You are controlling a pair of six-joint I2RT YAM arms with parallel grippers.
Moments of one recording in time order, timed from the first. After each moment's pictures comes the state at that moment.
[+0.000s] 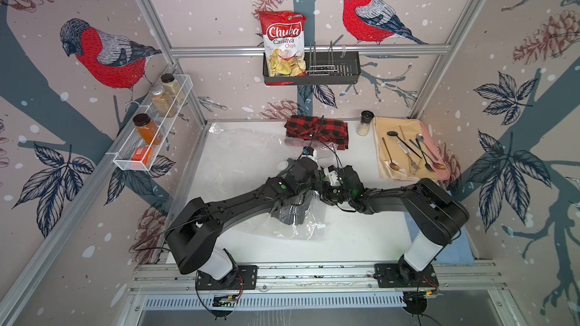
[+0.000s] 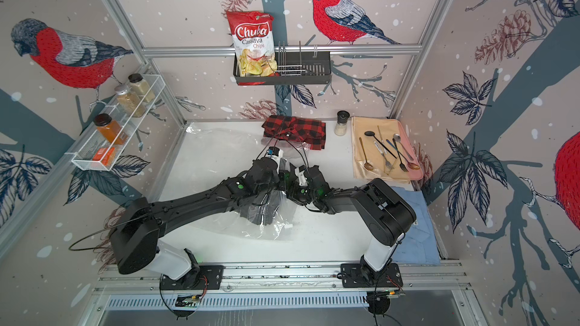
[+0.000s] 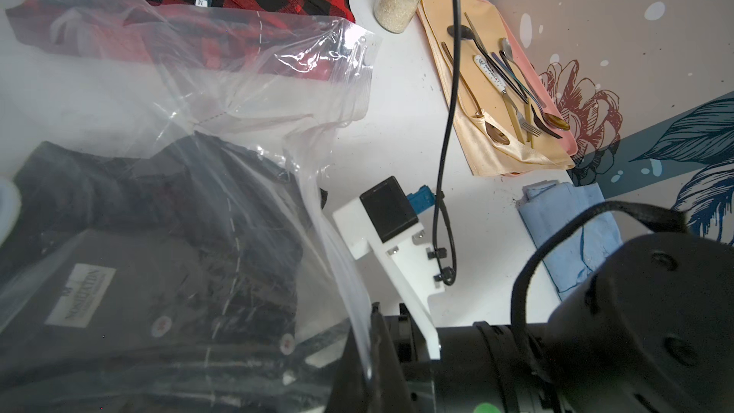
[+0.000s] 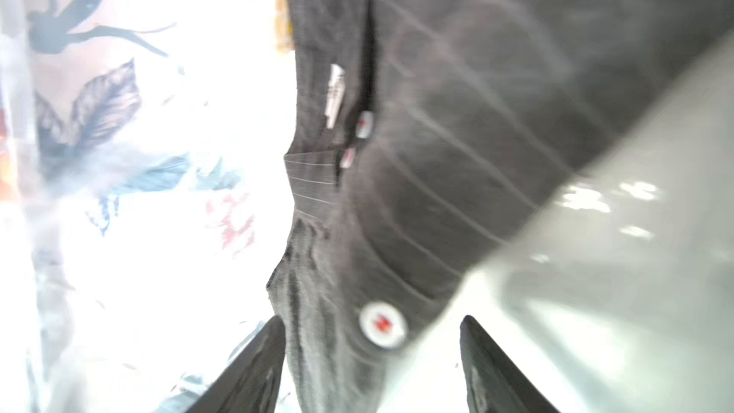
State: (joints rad) left arm -0.87 1.52 1.00 -0.07 -0.11 -0.60; right arm 0.68 1.72 0.64 0.45 -0.52 0.95
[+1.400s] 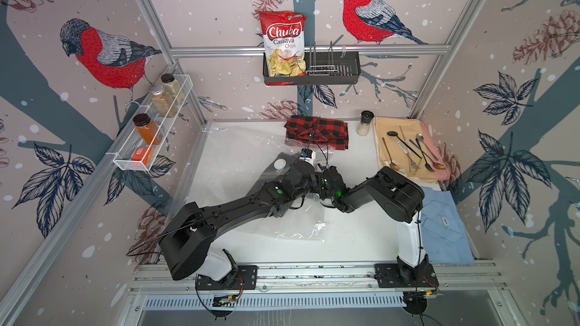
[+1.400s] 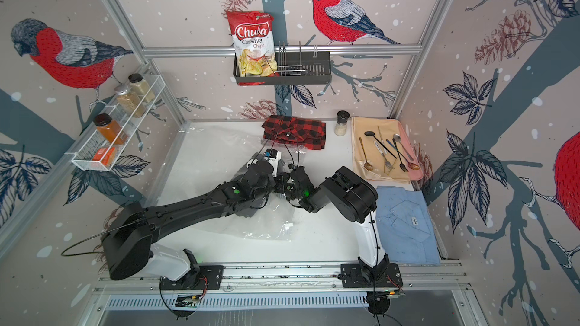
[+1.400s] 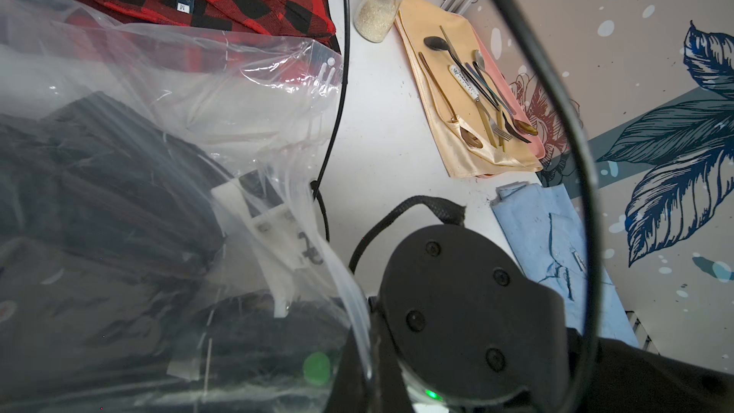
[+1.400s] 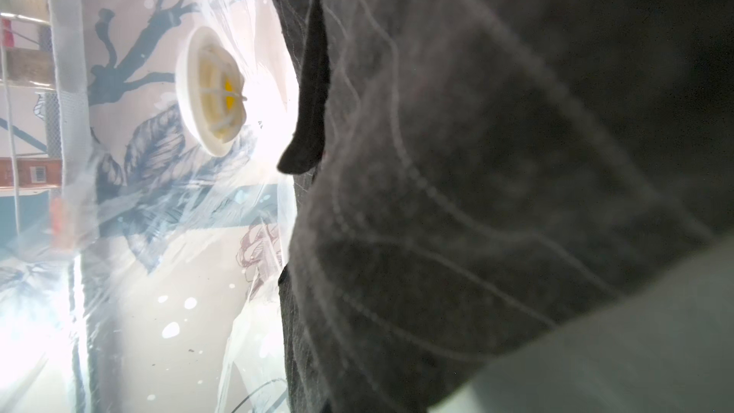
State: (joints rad) left arm -0.89 1.47 0.93 0.00 -0.08 -0.62; right arm 0.77 2.07 0.82 0.85 -0.48 1.16
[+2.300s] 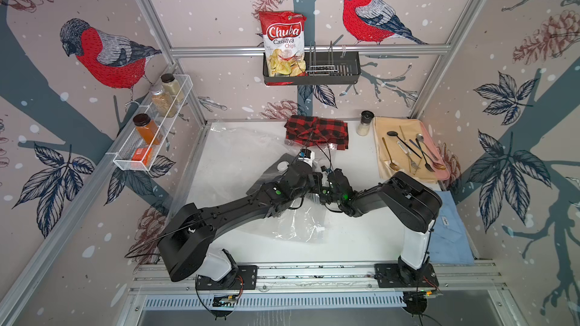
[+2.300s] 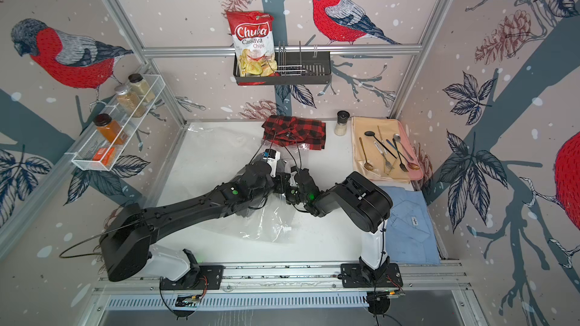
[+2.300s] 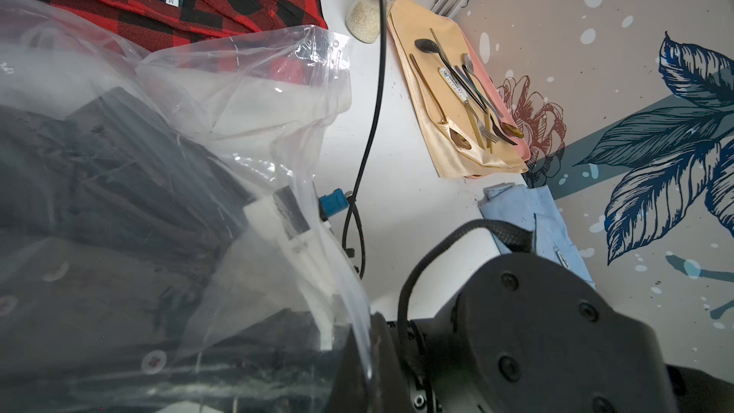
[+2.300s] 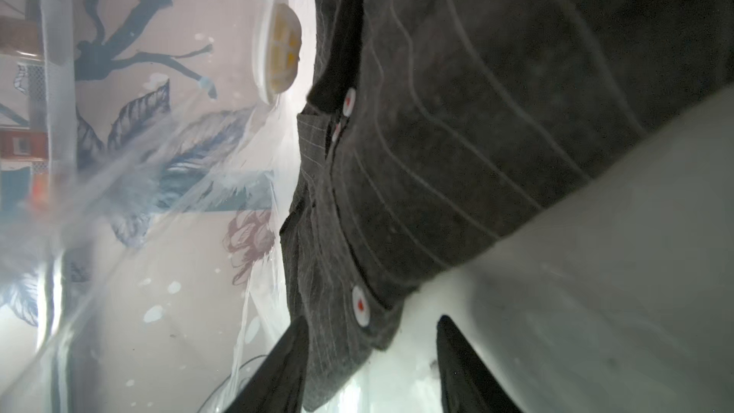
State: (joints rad) left arm -0.87 1.45 0.91 0.04 -0.05 -0.64; right arm 0.77 1.93 0.69 0.77 -0.45 1.09
